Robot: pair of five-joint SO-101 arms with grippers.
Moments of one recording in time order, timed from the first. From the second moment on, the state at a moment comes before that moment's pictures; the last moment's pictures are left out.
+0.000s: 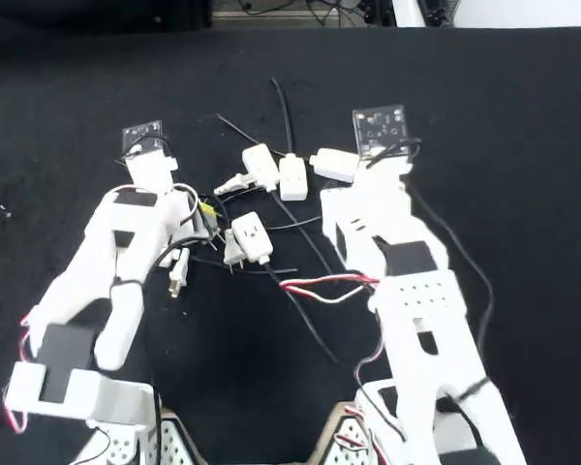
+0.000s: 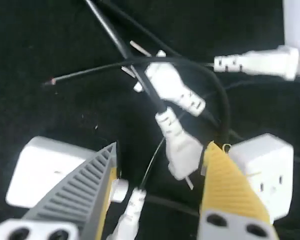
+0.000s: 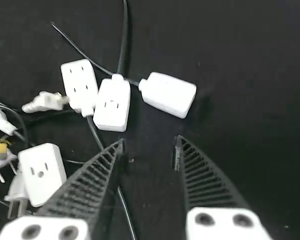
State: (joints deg) left arm 0.4 -3.0 35.5 43.2 17.2; right arm -8.5 -37.1 54.1 34.7 0.7
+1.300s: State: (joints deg) left arm 2.4 -8.8 23.4 65.4 -5.7; right arm -6.2 -33.1 56.5 28.9 0.2
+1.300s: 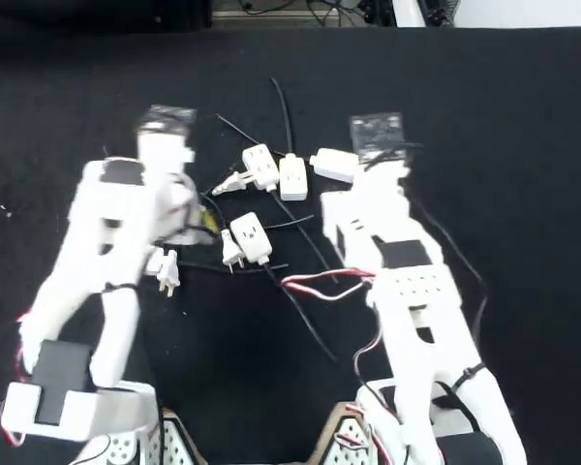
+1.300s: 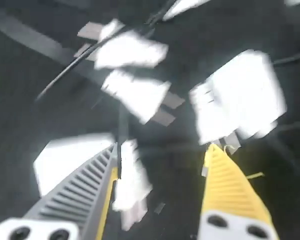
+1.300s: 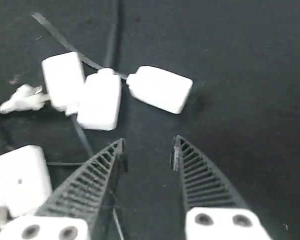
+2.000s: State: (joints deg) left arm 14.6 5.6 31.4 30.8 11.9; right arm 2.7 -33.1 56.5 26.4 0.1
